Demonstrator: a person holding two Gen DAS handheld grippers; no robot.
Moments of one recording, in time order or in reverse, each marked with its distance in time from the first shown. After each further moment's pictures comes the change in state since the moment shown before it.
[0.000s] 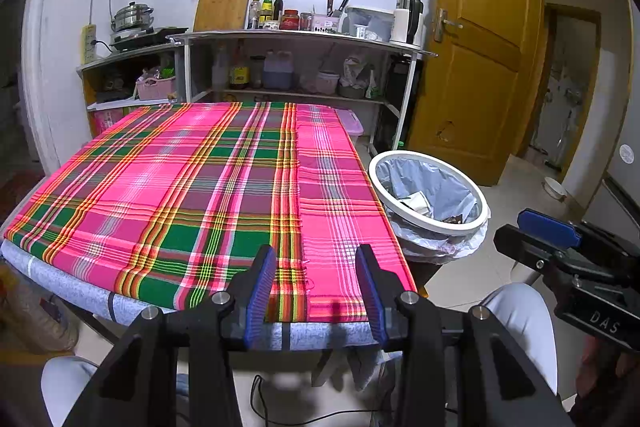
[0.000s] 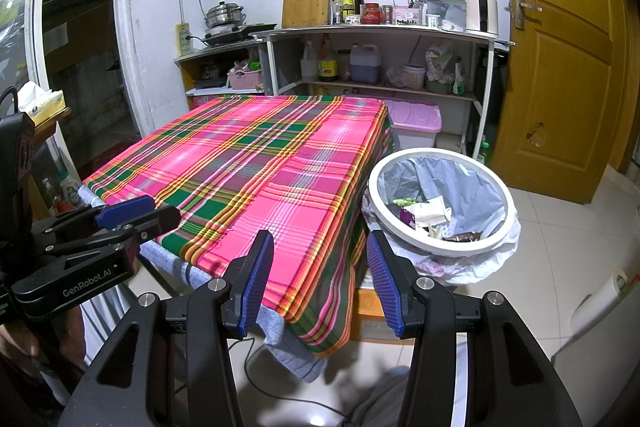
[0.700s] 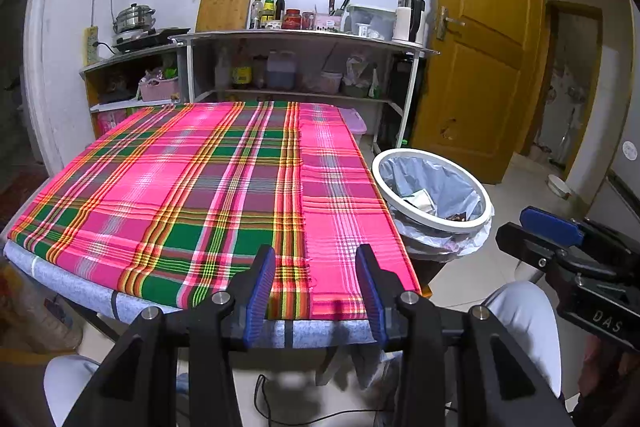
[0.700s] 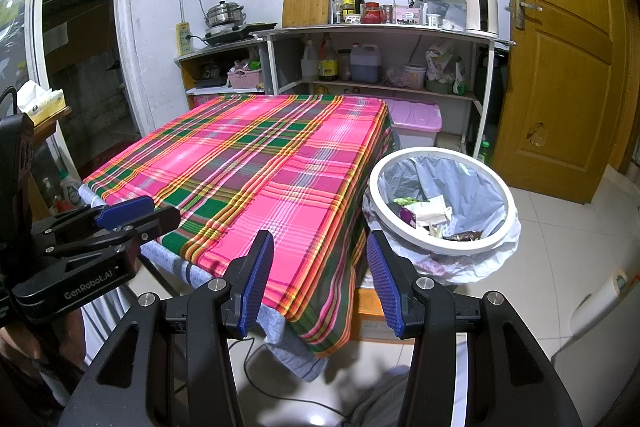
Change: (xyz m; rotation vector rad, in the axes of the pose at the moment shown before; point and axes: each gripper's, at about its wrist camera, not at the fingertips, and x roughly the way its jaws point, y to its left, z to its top) left arm -0.002 0.004 -0.001 0.003 0.000 0.009; right arm 0.000 0.000 0.000 0.000 0.001 0.000
